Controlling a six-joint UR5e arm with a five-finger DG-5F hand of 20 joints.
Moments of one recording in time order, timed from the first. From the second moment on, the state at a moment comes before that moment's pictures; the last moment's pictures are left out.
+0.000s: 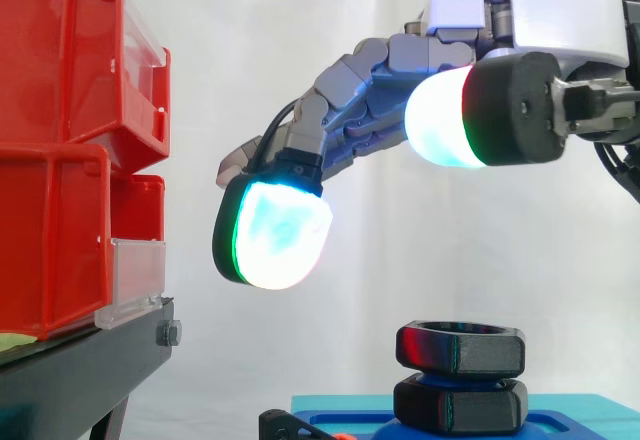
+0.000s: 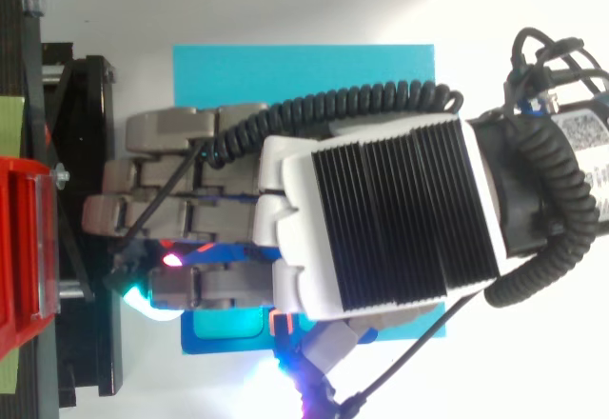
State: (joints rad) arm 0.10 -2.25 -1.07 -2.94 -1.72 -1.46
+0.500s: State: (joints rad) arm 0.14 -2.25 -1.09 -2.96 -1.71 -1.46
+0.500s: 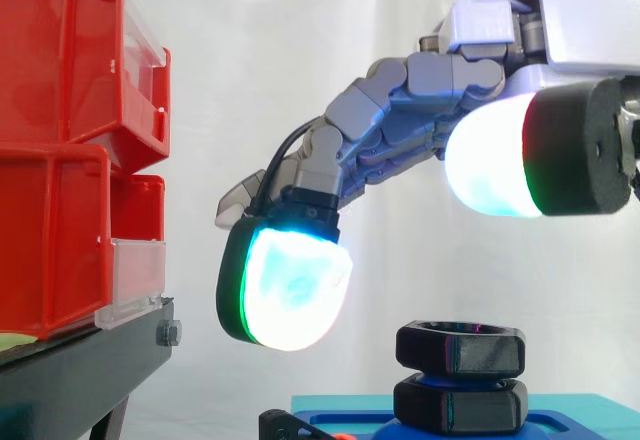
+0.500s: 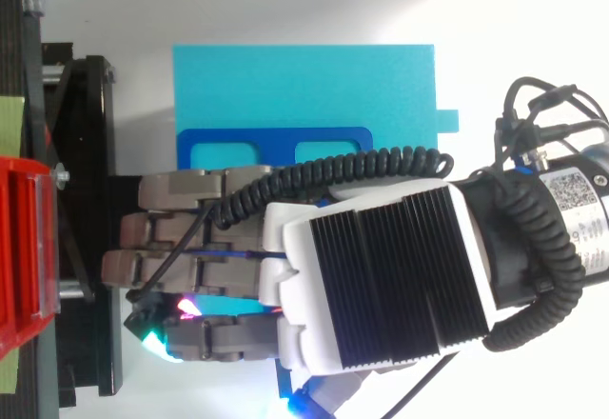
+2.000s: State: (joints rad) arm 0.08 -2.25 -1.09 -3.00 -1.78 -1.47
